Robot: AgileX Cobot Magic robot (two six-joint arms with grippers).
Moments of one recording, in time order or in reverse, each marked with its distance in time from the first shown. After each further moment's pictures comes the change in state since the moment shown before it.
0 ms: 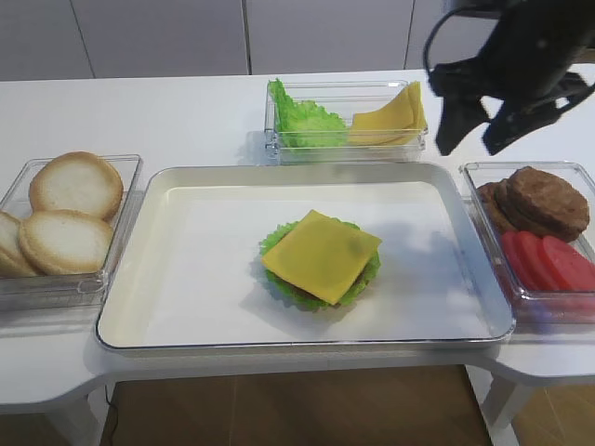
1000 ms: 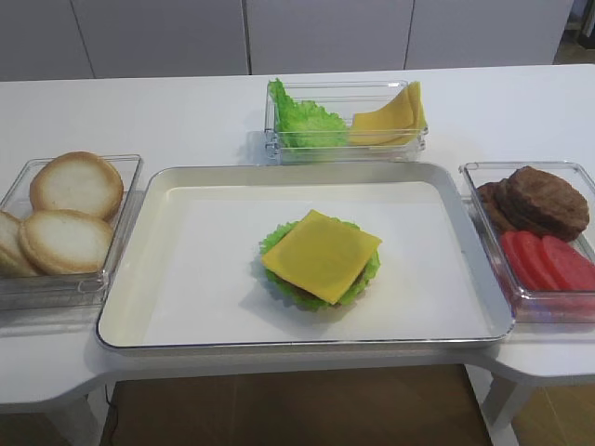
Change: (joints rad) left arm 0.000 0.000 0.000 0.000 0.000 0.000; right arm -0.149 -0.583 0.324 -0.255 0.127 0.154
